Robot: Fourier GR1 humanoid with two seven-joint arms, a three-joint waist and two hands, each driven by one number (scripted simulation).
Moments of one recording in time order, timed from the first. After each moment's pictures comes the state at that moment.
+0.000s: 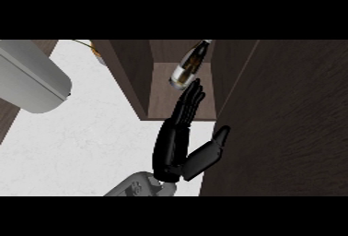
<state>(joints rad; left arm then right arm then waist) -0.46 0.02 -0.76 -1.52 0.53 0.73 -0.31 -0.62 -0.24 0.00 -2.40 -0.20 -0.14 0.96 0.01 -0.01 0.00</state>
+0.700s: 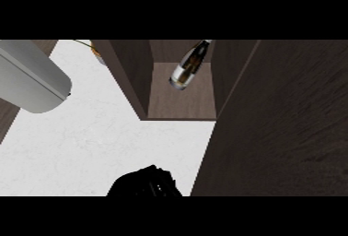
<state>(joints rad) -0.07 0.28 -0.87 -1.96 0.50 0.60 -0.34 -0.63 -0.25 0.06 -2.40 -0.20 -0.13 0.97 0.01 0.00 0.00</state>
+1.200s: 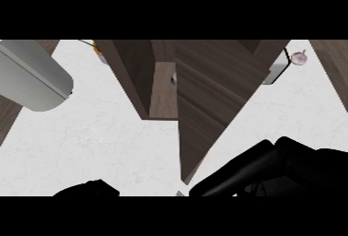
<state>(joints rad) 0.14 0.55 -0.71 -2.13 0.65 0.36 -0.43 -0.65 -0.14 0.25 -2.40 -0.23 -0.11 0.98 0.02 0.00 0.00</state>
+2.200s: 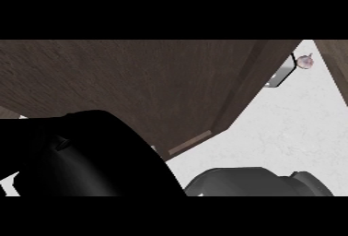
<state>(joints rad) 0.45 0.88 -0.13 -2.09 1.03 -0.19 -0.52 -1.09 0.00 0.60 -1.85 -0.09 -0.39 0.82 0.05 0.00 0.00</state>
